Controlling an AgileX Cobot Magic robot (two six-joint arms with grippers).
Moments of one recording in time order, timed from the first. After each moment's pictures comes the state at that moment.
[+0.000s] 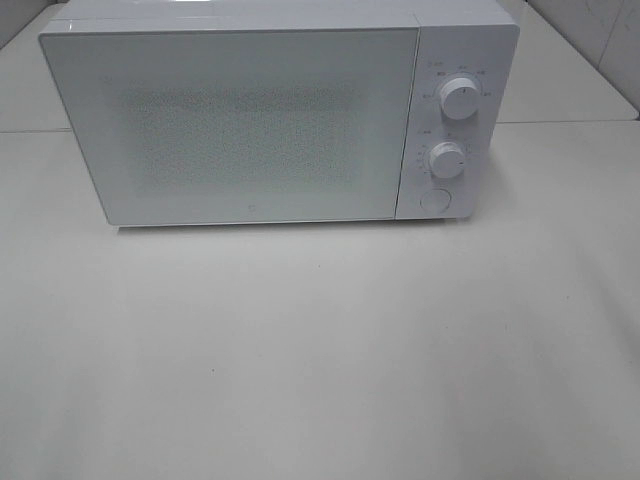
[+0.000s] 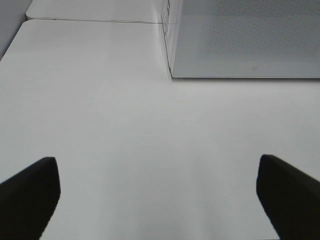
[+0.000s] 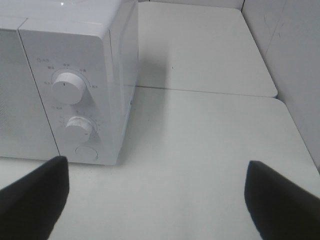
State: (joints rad) left arm -0.03 0.00 -0.51 -0.10 1.07 0.01; right arm 0.07 0.74 -0.51 -0.15 0.16 0.08
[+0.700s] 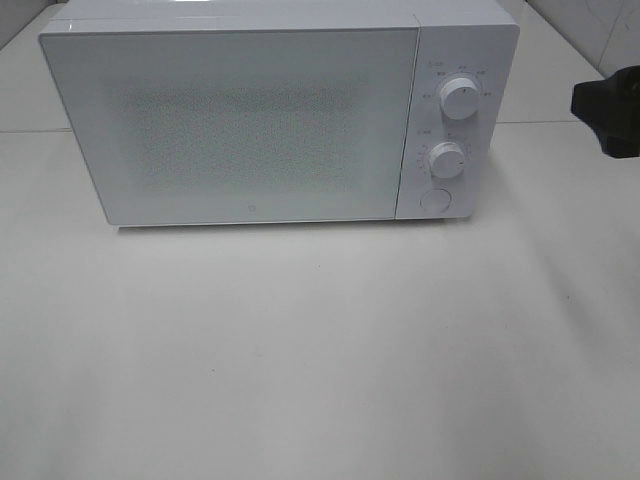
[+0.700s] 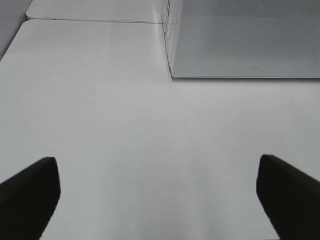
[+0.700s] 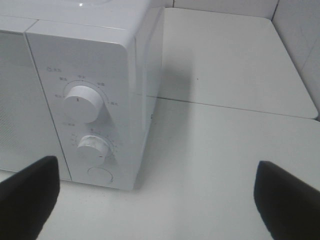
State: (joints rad) left arm -0.03 0.00 -0.51 -0.10 1.07 0.01; right arm 0.12 1.03 -0.51 -0.16 -0.14 0.08
